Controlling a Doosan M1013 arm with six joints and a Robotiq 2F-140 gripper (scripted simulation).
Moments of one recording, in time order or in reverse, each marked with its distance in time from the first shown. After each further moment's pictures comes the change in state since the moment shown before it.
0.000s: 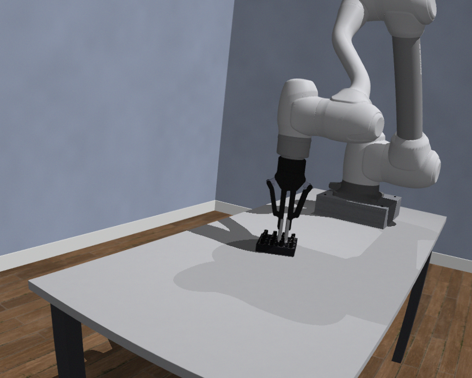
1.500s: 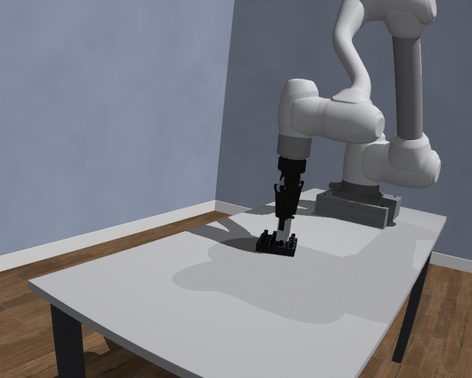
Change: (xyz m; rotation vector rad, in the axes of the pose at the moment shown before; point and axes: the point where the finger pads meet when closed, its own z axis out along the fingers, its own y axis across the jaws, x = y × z) arm 0.000 0.000 0.000 0.002 0.004 -0.965
